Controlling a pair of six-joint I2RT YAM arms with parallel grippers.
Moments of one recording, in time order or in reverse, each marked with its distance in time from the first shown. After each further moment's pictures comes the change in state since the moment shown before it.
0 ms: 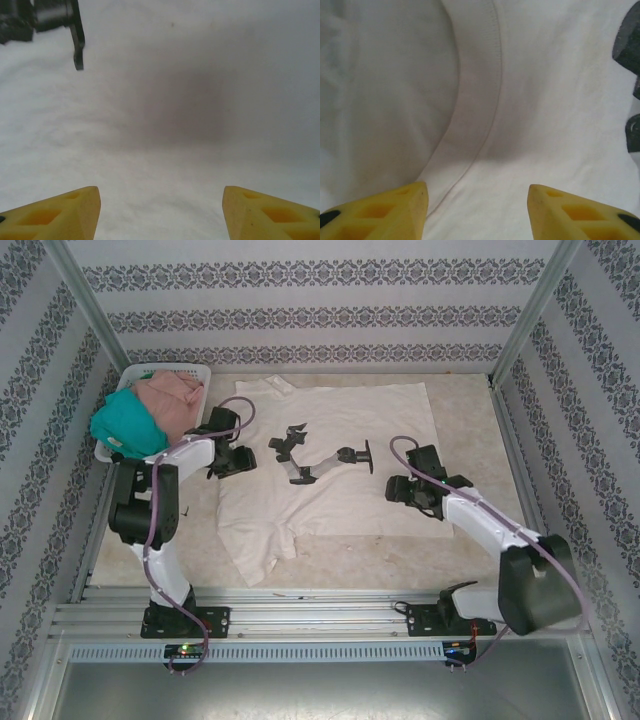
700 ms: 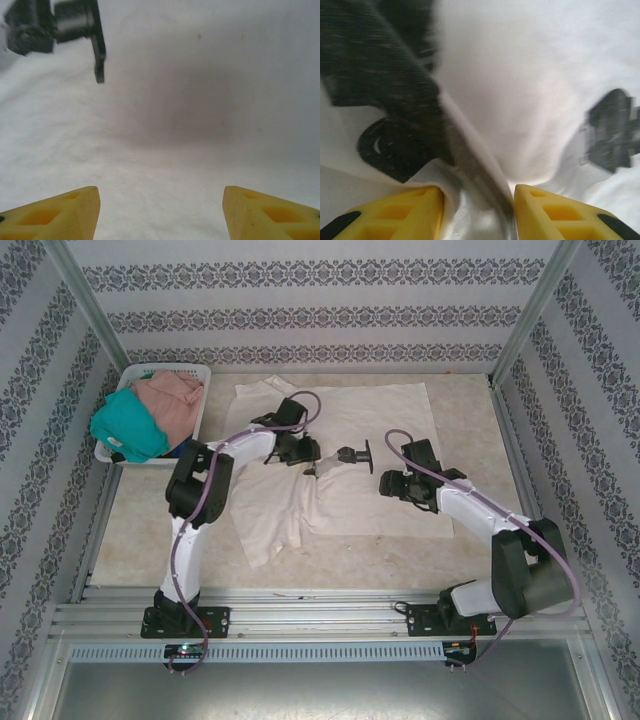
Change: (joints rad) left arm -0.294 0.359 0.443 0.046 0.183 -0.113; right arm 0.000 0.046 0.039 0.043 -0.040 0.009
